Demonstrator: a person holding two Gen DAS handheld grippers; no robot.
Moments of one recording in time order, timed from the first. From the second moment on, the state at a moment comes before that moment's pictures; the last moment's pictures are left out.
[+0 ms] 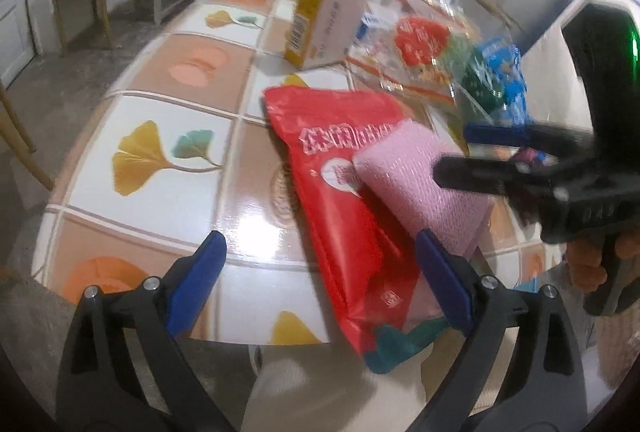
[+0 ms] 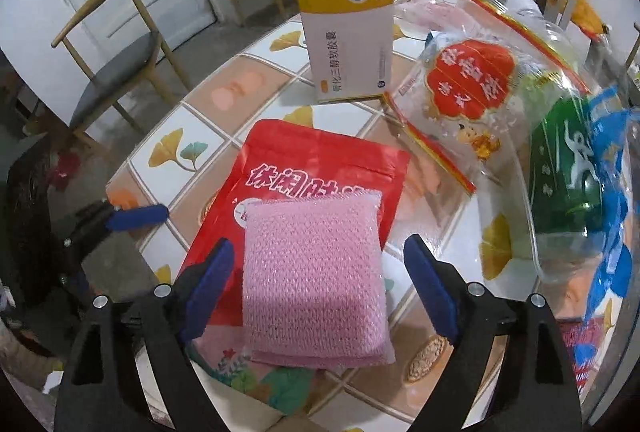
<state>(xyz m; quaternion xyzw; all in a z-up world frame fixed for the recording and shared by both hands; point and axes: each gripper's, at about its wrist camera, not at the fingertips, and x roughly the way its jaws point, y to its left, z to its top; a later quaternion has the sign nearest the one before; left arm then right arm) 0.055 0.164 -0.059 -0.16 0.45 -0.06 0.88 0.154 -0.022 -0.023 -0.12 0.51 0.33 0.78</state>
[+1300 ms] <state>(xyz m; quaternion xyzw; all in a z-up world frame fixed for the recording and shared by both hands) 0.023 0.161 -0.075 -0.31 0.52 -0.14 0.78 0.101 -0.076 -0.049 -0.04 0.49 0.34 0.80</state>
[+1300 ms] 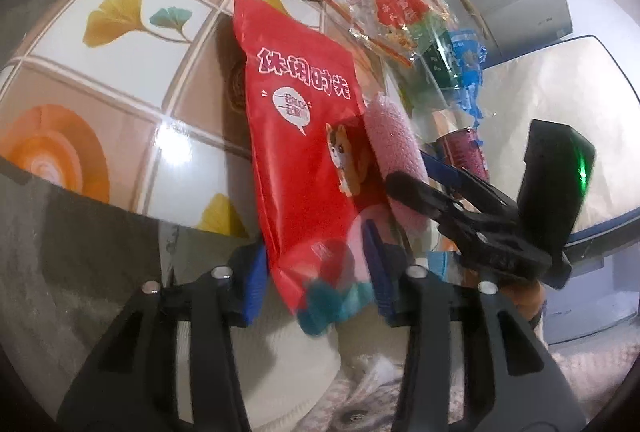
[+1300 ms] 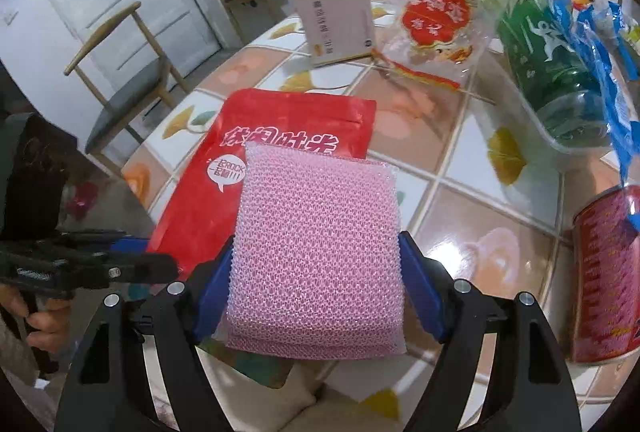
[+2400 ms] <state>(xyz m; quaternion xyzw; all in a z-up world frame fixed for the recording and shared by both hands) 0.105 -0.162 0.068 -0.06 0.49 -0.44 0.75 -0.067 -0.470 0.032 0.29 0.27 0.01 0.92</state>
